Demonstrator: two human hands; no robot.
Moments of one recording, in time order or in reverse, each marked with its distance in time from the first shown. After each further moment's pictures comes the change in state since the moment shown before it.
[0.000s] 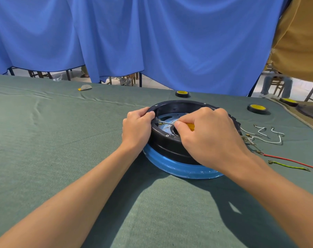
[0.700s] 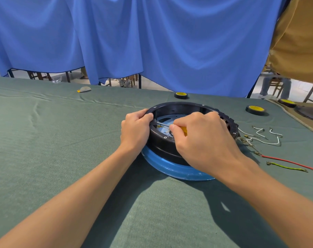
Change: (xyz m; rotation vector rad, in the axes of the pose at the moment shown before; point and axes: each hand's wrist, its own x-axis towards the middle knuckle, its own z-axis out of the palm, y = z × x) left_hand 0.001 -0.001 0.000 0.026 0.009 0.020; right_hand -0.001 -0.004 0.003 -0.055 -0.032 -0.033
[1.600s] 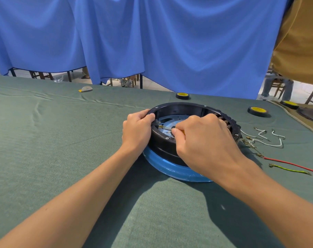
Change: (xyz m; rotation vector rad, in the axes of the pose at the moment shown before) left_hand -0.002 0.002 0.001 -0.023 -0.016 -0.006; right_hand -0.001 -0.005 0.001 -0.125 -0.041 -0.030
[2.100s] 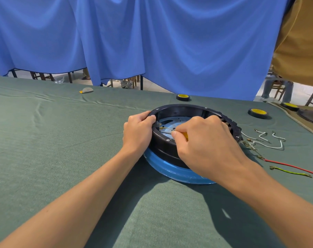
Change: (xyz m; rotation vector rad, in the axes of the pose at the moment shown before) left_hand 0.001 -0.001 0.000 -0.014 -0.015 -0.008; right_hand 0.000 0.002 -0.001 0.071 -0.026 0.028
